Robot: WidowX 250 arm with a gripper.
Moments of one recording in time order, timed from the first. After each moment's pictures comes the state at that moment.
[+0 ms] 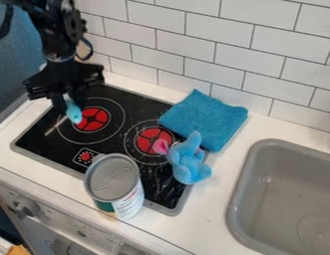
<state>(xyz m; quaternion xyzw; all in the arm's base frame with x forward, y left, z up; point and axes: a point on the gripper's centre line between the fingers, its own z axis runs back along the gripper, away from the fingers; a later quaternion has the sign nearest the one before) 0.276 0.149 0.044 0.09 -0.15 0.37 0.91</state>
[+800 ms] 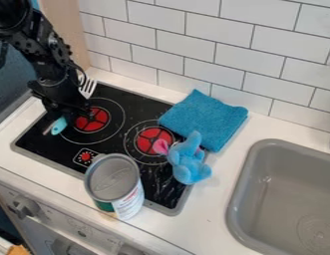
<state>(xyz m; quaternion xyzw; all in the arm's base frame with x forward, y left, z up) 0.289 0.184 -0.004 0.11 -0.14 0.04 0.98</state>
